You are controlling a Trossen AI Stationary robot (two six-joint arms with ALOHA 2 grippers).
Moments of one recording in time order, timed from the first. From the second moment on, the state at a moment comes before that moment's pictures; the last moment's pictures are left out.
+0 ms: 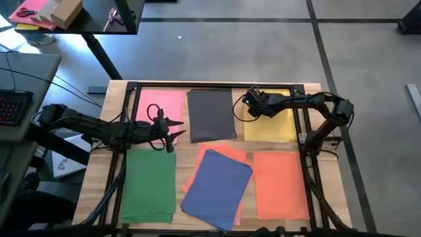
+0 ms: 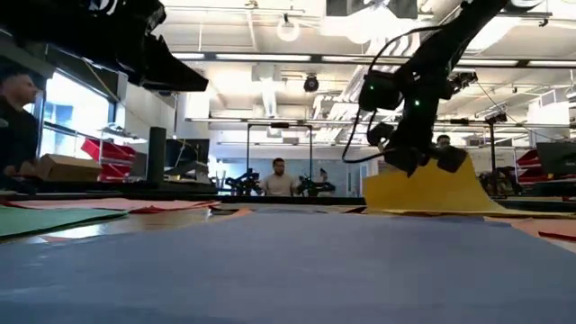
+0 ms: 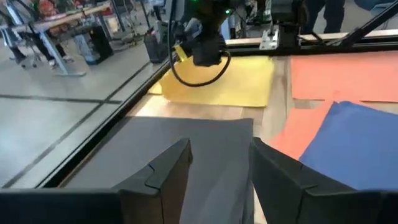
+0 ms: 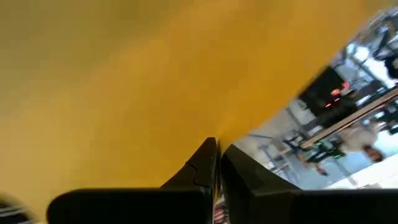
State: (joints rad) left arm -0.11 0.91 0.36 0.27 -0.48 0.04; right arm -0.52 1.64 0.87 -0.46 0.77 -1.36
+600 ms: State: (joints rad) left arm -0.11 0.91 0.36 0.25 -0.48 0.02; right arm -0.65 1.64 0.87 -0.45 0.72 -1.48
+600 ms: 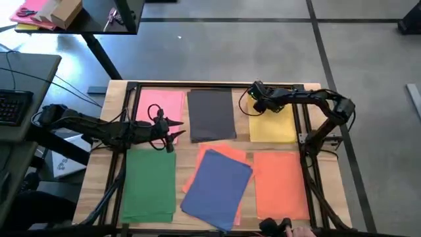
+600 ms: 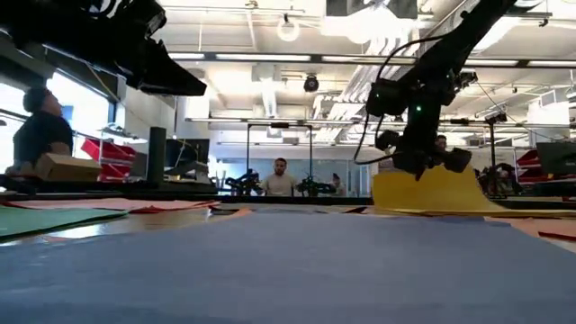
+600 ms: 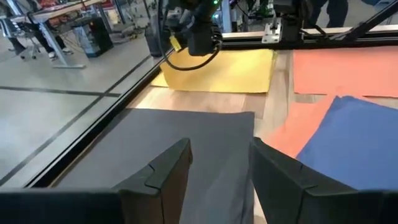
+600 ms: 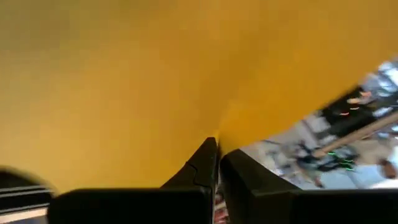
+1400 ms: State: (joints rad) left arm -0.16 0.97 0.36 0.13 -0.40 -0.17; right arm -0.69 1.64 0.87 -0.46 0.78 -1.45
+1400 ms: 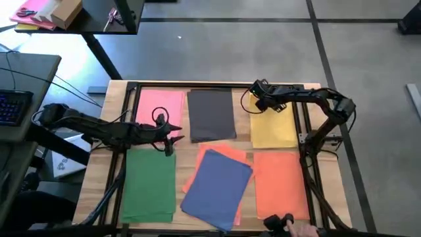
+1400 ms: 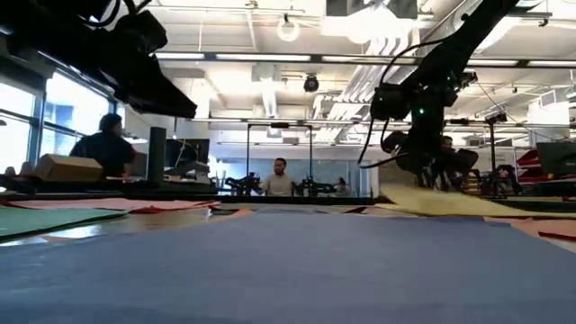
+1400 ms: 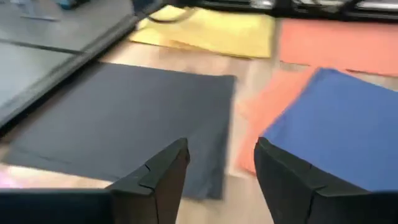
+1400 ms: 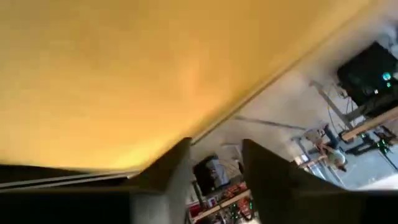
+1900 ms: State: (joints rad) left arm -0.45 1.31 0.39 0.38 -0.42 -0.23; right arm -0.17 1.41 0.93 -0.78 0.76 -0.80
